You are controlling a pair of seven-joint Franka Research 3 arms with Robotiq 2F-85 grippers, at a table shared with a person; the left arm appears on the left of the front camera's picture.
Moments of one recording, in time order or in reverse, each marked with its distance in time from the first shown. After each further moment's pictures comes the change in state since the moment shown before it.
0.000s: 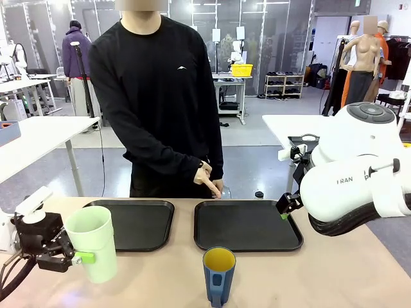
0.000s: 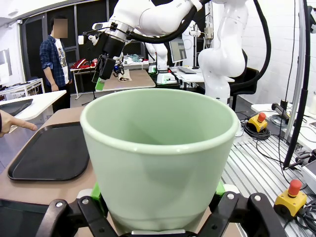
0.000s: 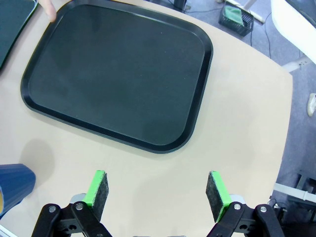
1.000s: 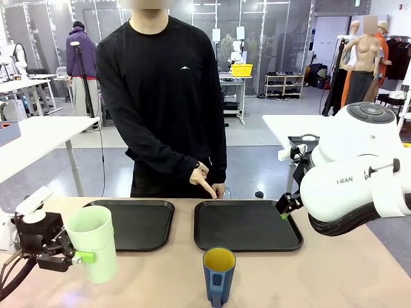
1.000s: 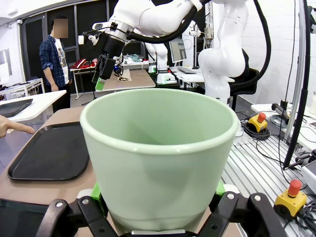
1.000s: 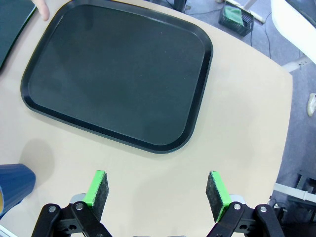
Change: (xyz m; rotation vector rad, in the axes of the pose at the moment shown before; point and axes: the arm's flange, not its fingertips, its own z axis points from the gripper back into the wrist) left arm 0.000 0.001 0.000 0.000 0.001 -0.001; right arm 0.000 0.000 0.000 0.000 0.000 0.000
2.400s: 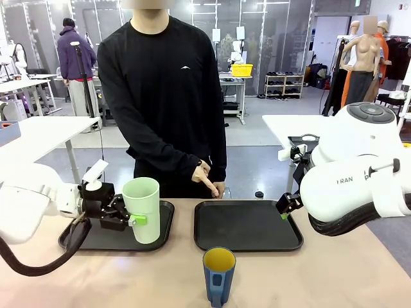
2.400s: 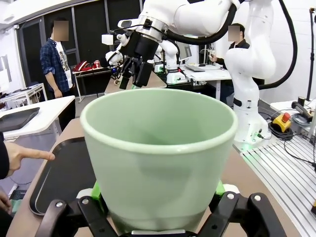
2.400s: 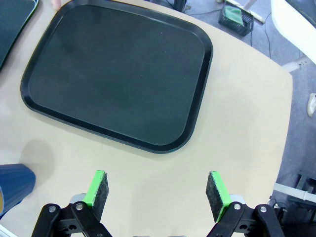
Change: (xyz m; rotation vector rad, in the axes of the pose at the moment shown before) left arm 0.015 0.118 -0.070 -0.008 0.010 -0.052; right arm 0.000 0.000 0.000 0.000 0.000 0.000
